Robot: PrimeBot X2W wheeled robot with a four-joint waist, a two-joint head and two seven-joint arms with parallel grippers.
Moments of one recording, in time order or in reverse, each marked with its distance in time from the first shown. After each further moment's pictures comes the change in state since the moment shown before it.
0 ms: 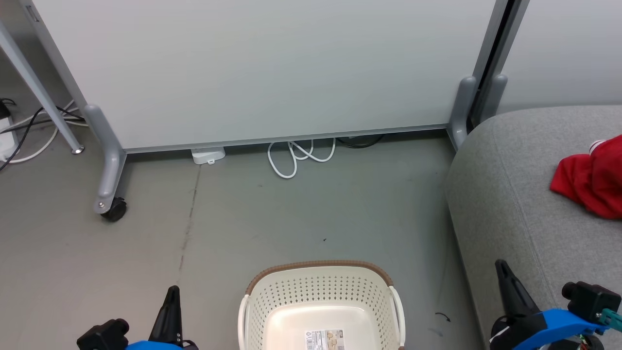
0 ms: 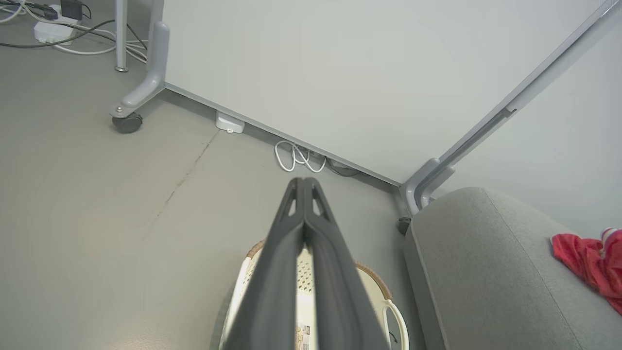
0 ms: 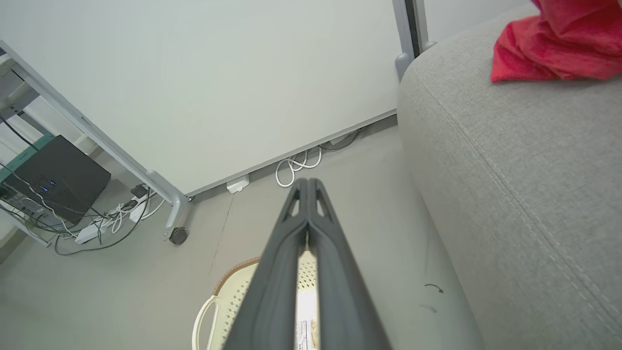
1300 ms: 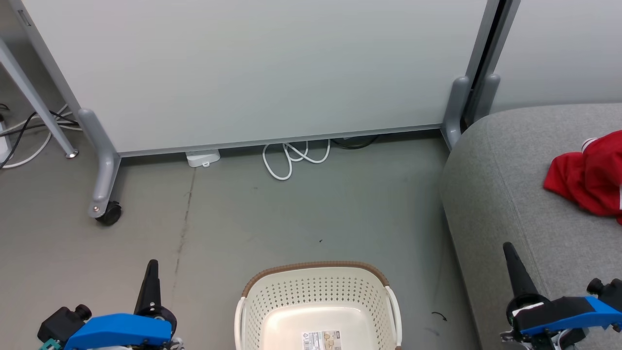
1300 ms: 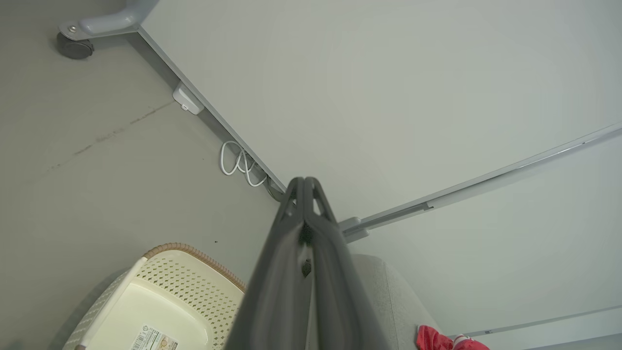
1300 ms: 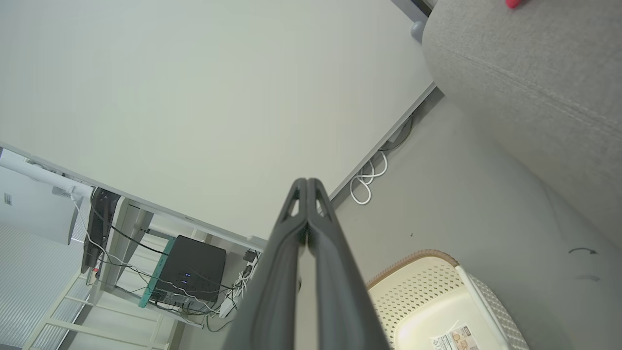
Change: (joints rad) left arm -0.060 -0.018 0.097 -0.076 -0.482 0.000 0.136; right arm -0.045 0.000 -0.014 -0.005 0.555 0.000 0.066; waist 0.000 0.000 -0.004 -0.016
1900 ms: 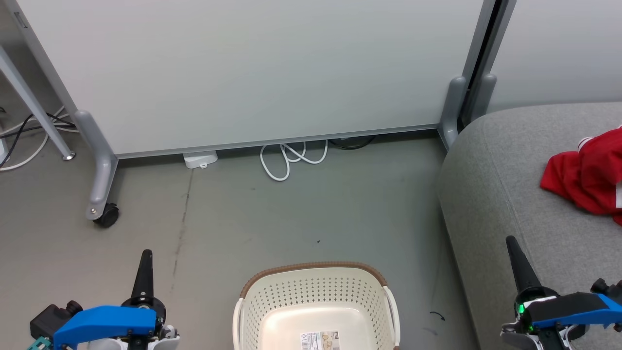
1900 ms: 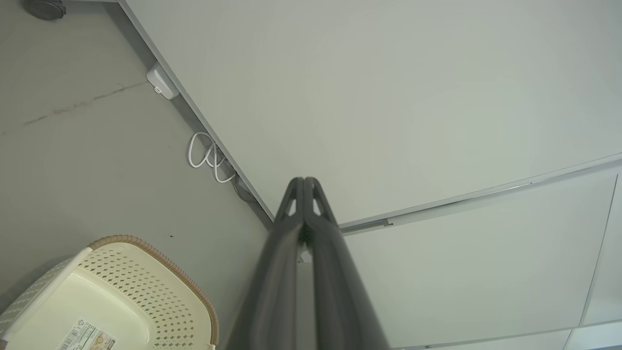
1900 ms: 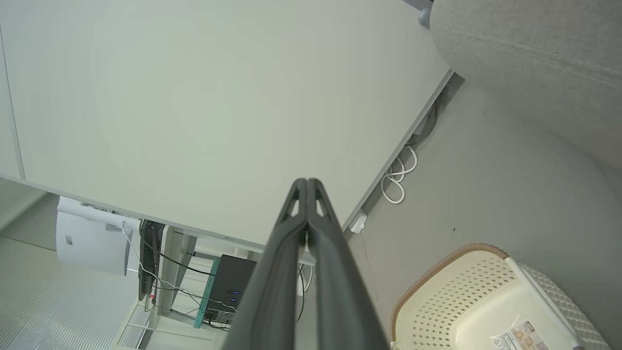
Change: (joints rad) left arm -0.020 -0.007 0.035 -0.026 -0.166 0.000 0.049; right arm -0.017 -0.001 -0.005 -0.002 0.192 0.000 0.021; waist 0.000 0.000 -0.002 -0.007
